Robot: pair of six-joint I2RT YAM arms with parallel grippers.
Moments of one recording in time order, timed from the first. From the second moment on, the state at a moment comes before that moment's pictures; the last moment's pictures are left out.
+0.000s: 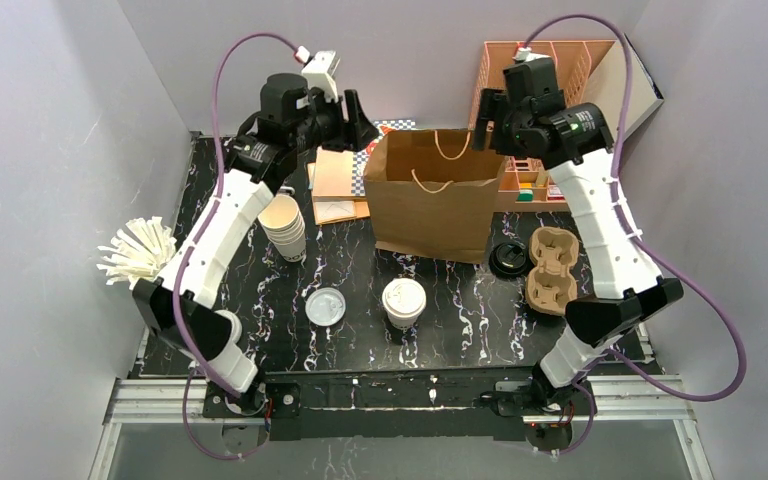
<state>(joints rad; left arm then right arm) -0.43 1.57 1.75 -0.52 0.23 -0.33 0.46 1.66 2.15 -1.17 0.29 0.37</state>
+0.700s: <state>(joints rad) -0.43 1.96 2.06 -0.54 0.62 0.01 0.31 1.64 2.11 -1.28 0.19 0.49</state>
